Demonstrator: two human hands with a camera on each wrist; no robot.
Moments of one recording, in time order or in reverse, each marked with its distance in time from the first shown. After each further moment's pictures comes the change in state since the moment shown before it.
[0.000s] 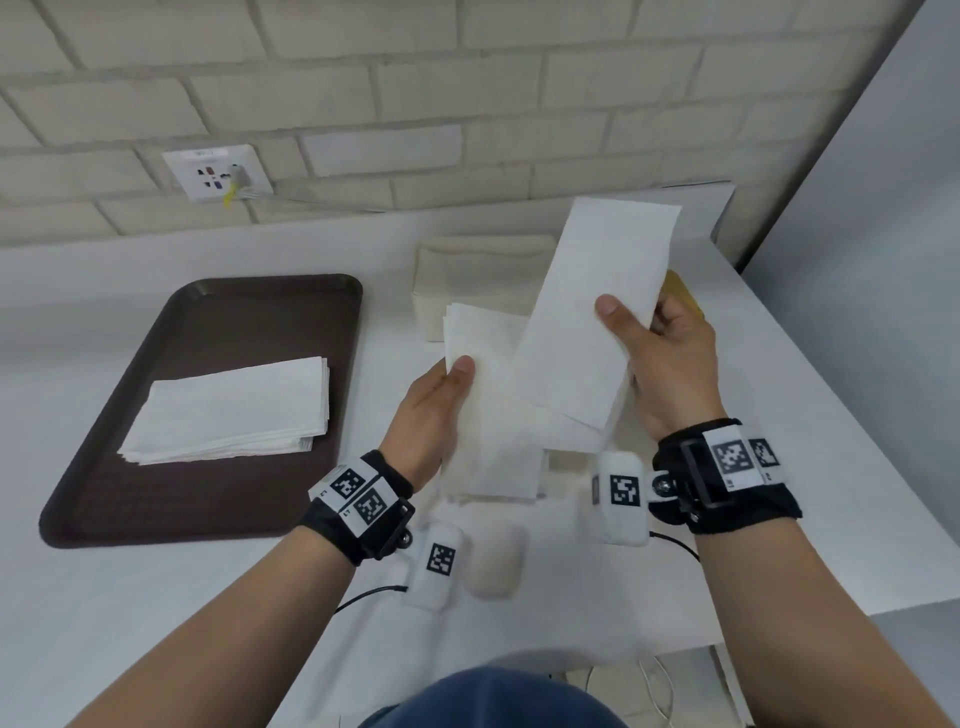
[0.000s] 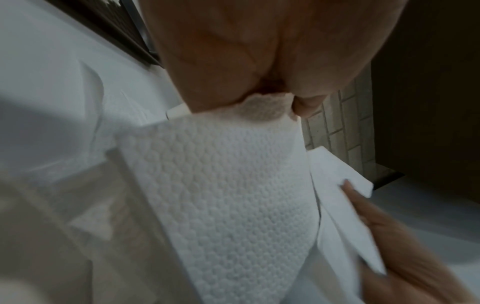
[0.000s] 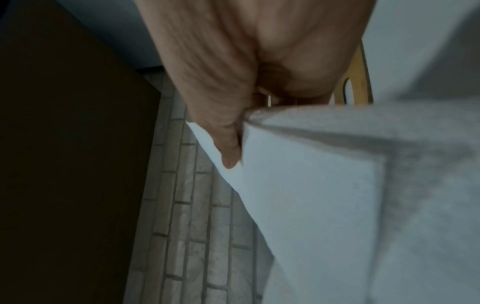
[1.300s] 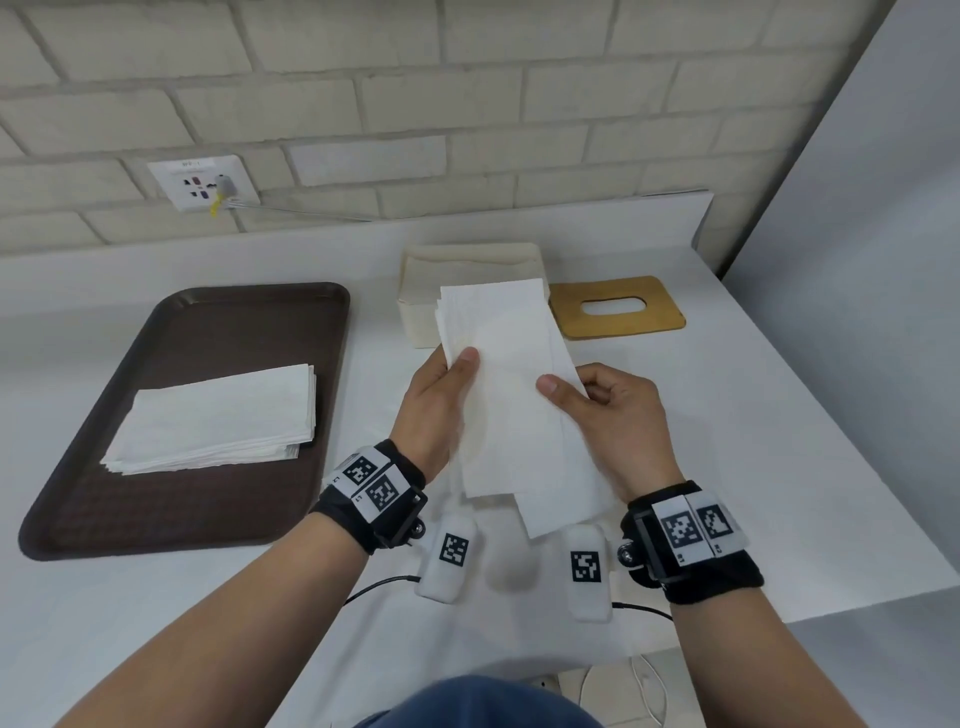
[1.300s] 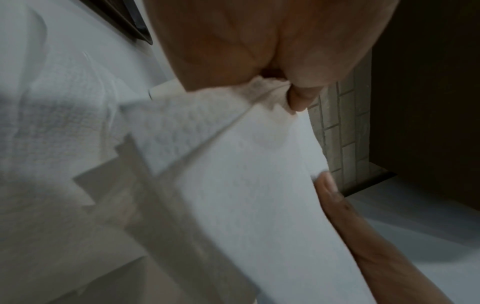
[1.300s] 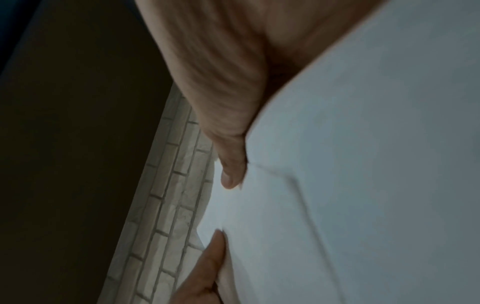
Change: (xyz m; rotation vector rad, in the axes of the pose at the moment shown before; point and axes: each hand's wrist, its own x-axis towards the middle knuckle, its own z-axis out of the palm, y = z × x) left_hand 0.010 0.010 0.029 -0.259 0.005 0.022; right_hand -0.047 0.022 -0.004 -0.321 -0.139 0.005
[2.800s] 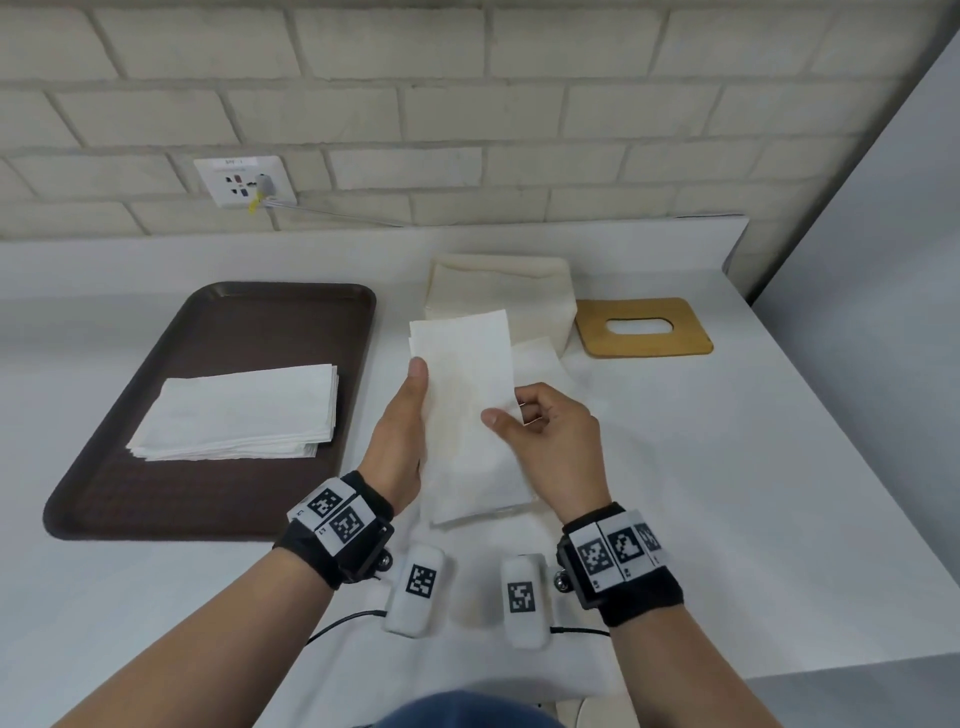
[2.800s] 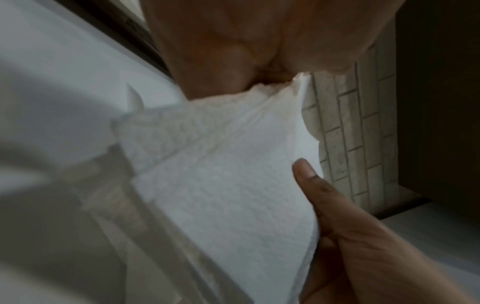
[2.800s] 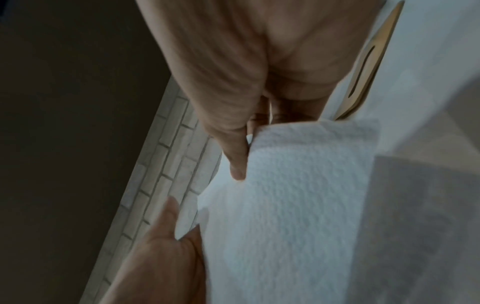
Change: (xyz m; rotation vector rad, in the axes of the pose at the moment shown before) left_hand -0.017 0.001 -0.045 0.003 0.077 -0.043; right_hand 0.006 0.017 0.068 -0.231 -0.042 -0.055
